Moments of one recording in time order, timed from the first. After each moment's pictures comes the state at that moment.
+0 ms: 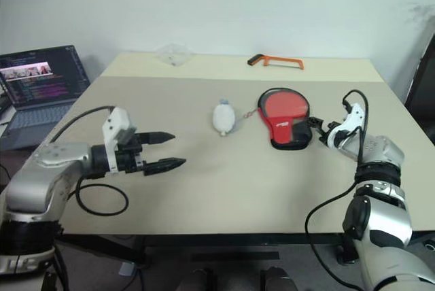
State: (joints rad) left arm -0.43 0.79 0.14 -0.16 -0.42 0.63 -1.09; right arm -0.97 -0.41 -0.52 0.83 0.54 0.88 0.26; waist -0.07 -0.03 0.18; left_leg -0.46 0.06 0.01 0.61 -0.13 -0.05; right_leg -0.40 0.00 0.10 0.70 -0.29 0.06
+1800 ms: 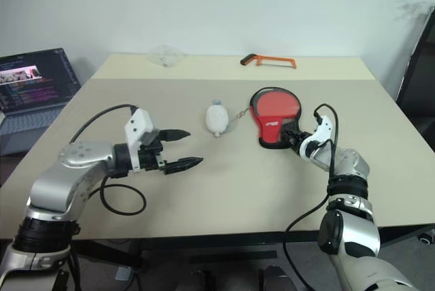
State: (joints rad) left arm -0.47 0.74 0.01 -0.17 -0.39 0.57 -0.97; right arm -0.88 -0.23 -0.53 0.69 0.60 0.88 0.17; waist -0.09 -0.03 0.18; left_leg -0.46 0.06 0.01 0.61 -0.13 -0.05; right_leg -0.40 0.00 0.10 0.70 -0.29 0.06
